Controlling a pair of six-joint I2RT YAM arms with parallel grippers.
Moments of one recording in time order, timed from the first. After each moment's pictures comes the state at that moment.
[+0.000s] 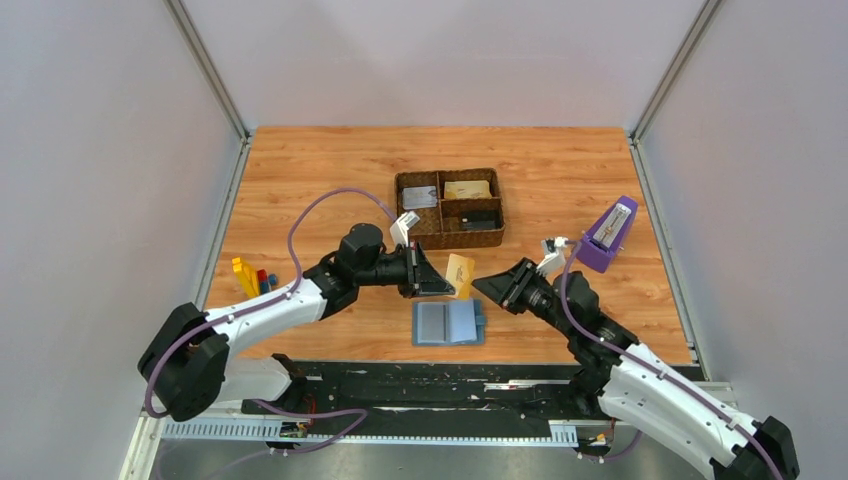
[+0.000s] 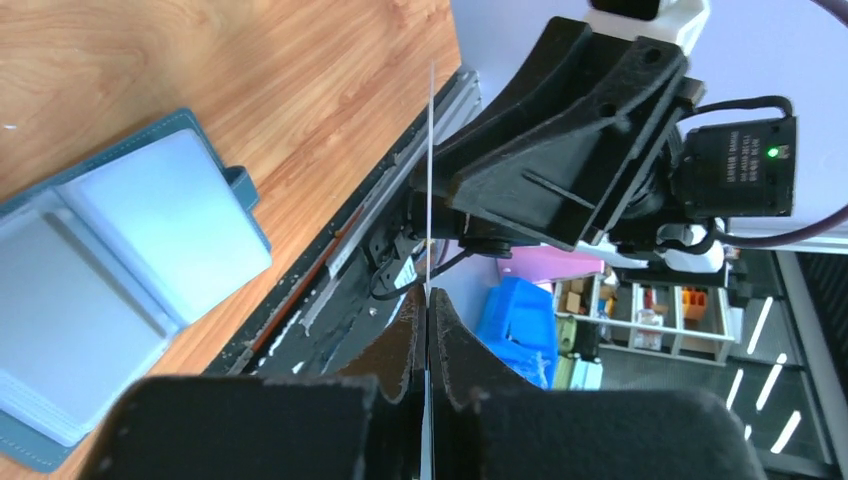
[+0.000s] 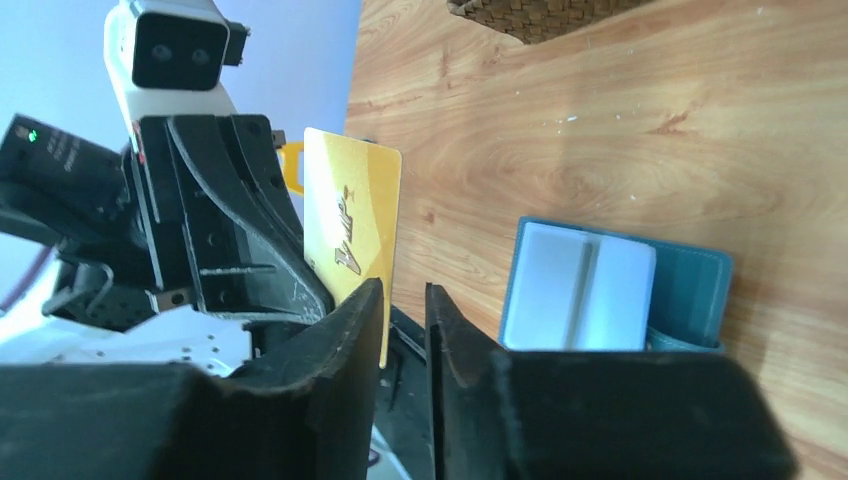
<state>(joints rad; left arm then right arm) -0.75 1.26 0.65 0.27 0.60 -1.08 0.72 0.63 0.32 0.09 -0.07 1.13</state>
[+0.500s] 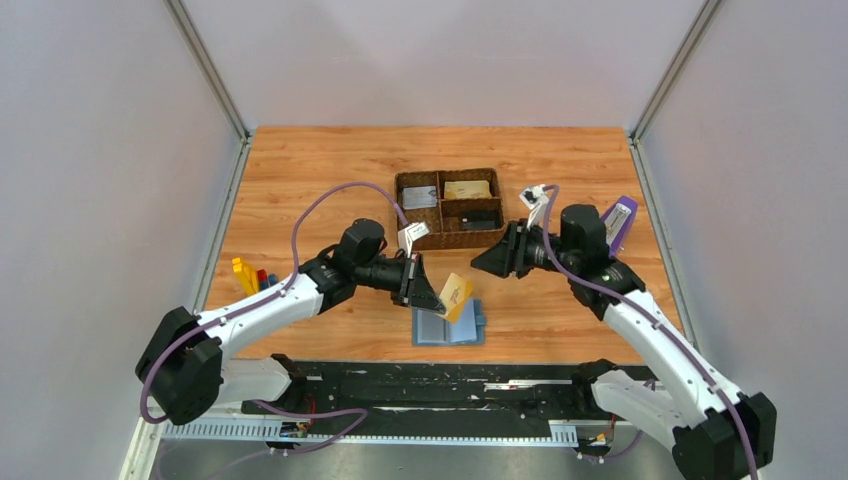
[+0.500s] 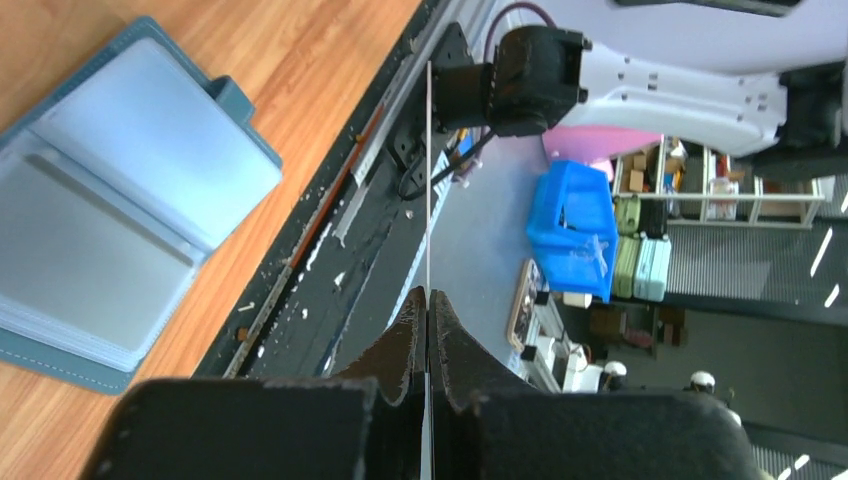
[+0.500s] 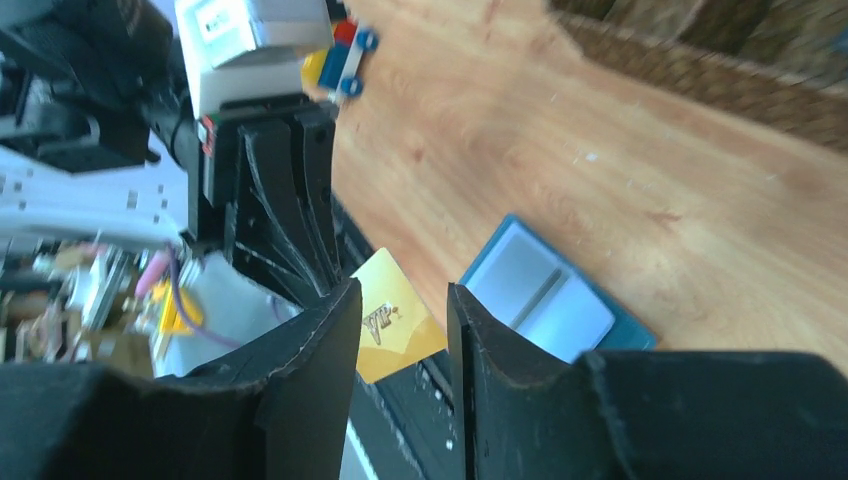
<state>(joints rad) -0.73 1.23 0.71 0.00 0.79 -0.77 0.43 0.90 0.74 -0.19 -0.61 0.56</state>
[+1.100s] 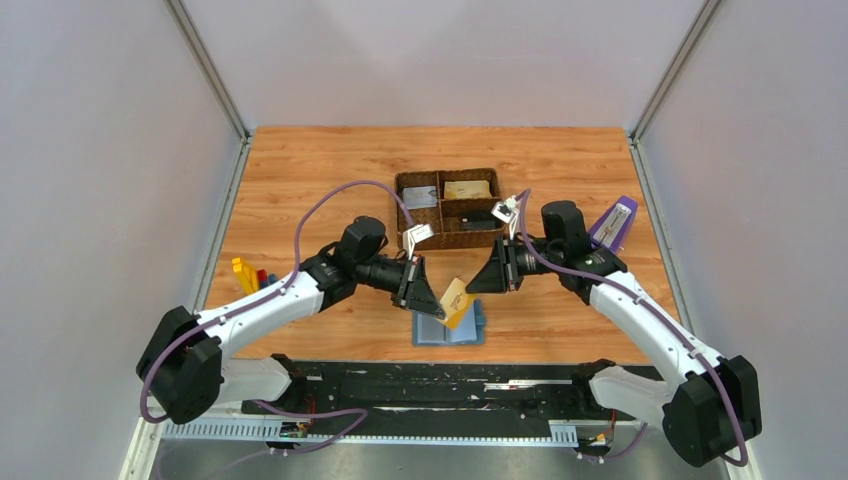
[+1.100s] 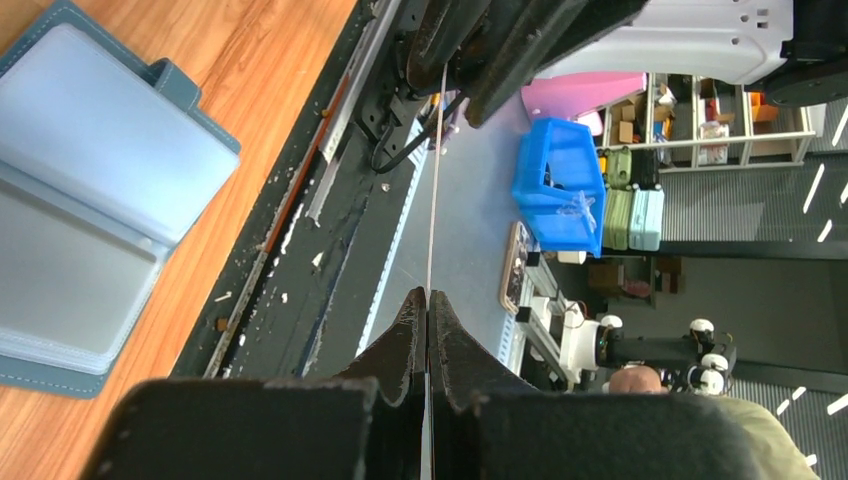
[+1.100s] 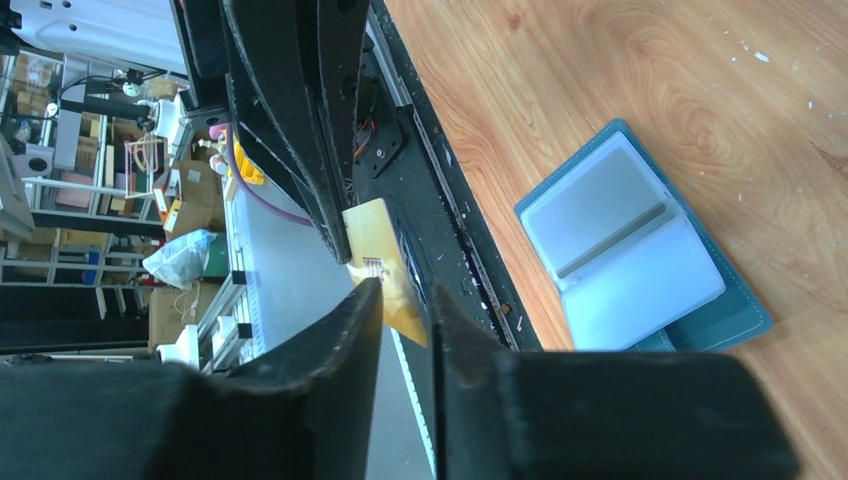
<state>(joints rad) -0.73 1.23 0.74 -0.04 0.91 -0.70 0.42 1.09 0.78 -0.32 -1.00 0.36</state>
